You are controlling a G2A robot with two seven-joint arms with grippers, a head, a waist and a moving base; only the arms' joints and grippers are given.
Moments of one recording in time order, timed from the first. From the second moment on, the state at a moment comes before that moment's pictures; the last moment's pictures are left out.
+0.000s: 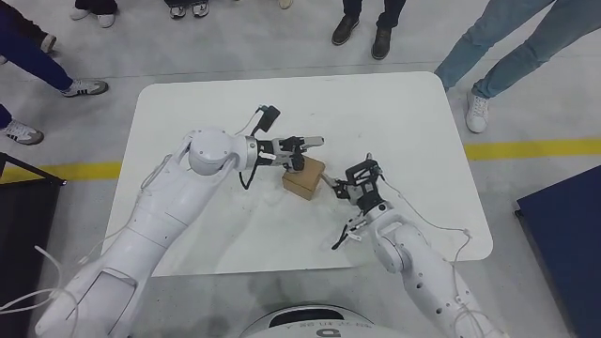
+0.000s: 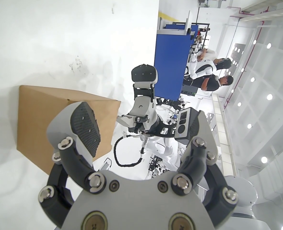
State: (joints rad) left arm 0.95 -1.20 -0.91 -1.29 -0.22 0.14 -0.94; right arm -1.61 -1.23 1.11 -1.59 -1.30 -0.01 -0.09
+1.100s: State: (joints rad) left arm 1.09 -1.16 -1.06 -1.27 -0.30 0.06 -0.91; right arm -1.66 -1.22 1.10 -1.87 -1.25 -0.22 0.15
